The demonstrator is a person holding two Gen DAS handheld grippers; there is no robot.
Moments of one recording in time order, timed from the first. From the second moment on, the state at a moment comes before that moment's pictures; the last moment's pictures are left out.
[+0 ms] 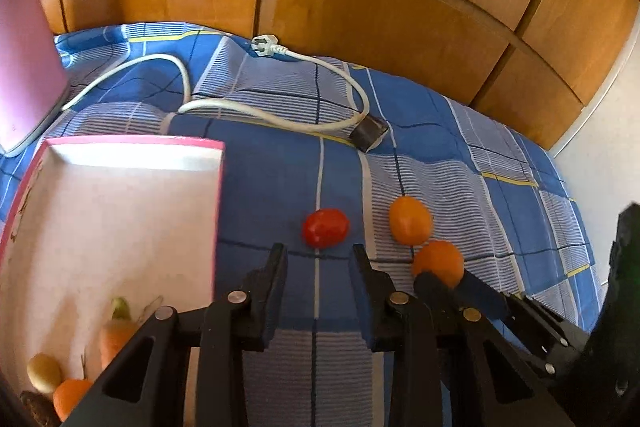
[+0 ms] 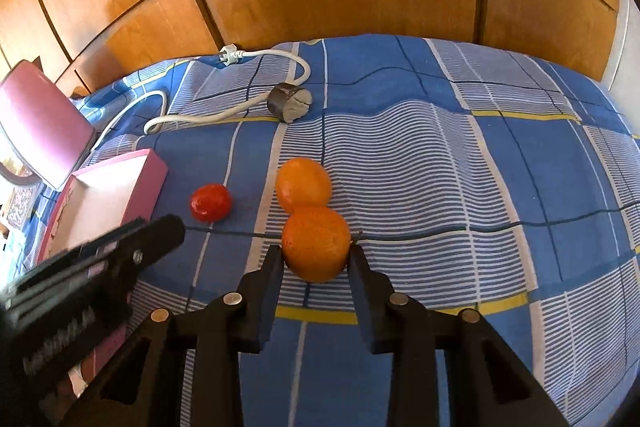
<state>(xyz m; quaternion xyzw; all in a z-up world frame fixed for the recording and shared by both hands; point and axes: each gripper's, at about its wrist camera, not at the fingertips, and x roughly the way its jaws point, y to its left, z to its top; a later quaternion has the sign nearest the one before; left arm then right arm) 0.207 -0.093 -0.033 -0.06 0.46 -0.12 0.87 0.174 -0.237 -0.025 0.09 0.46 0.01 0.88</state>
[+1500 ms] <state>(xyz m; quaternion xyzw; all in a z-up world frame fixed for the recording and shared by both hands) 0.094 -0.090 -0.051 -0.02 0.48 -0.14 0.87 0.084 -0.242 -0.021 0.08 0.47 0.01 0.88</state>
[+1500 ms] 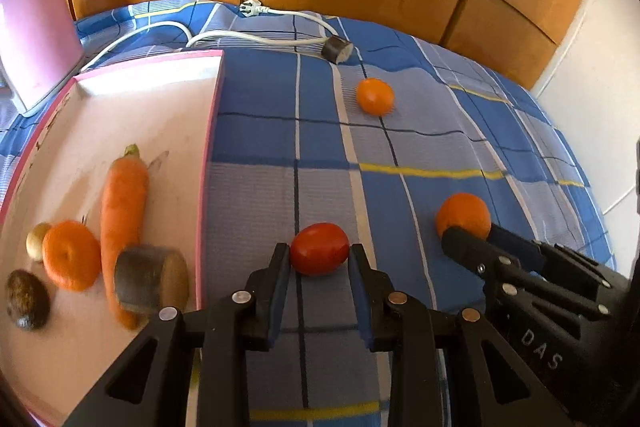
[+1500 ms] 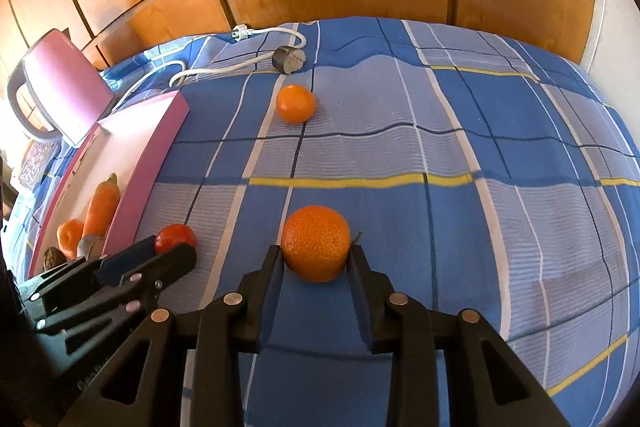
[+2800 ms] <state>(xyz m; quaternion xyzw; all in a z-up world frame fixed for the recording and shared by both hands) 0.043 -0.030 -0.010 -0.07 0.43 -0.13 0.89 0.048 -0.205 0.007 0.07 0.44 0.05 0.89</state>
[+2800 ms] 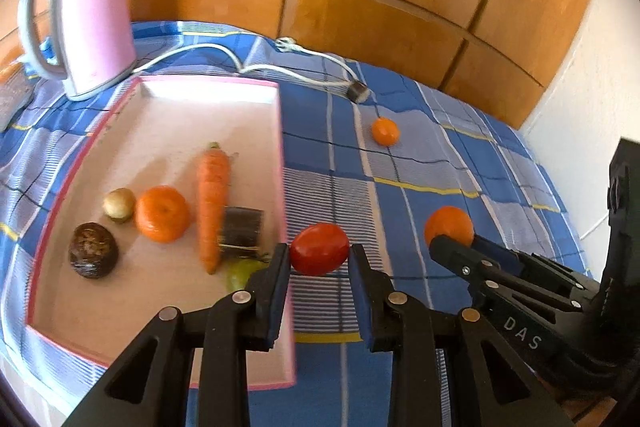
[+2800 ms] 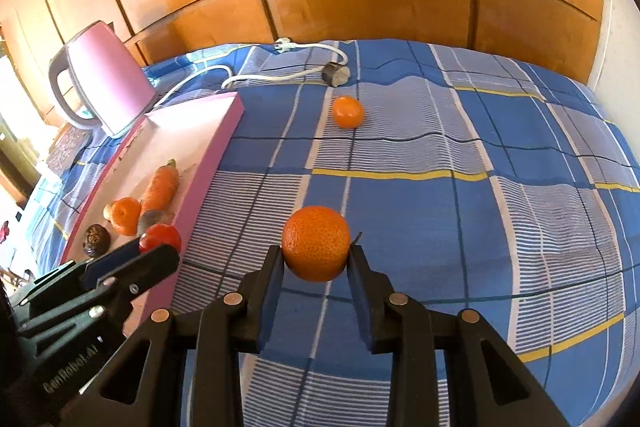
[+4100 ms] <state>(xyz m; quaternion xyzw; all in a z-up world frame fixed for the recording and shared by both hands) 0.040 0.076 -0.028 -0.14 0.43 -0.04 0.89 0.097 -0.073 0.037 0.02 0.44 0.22 0.87</state>
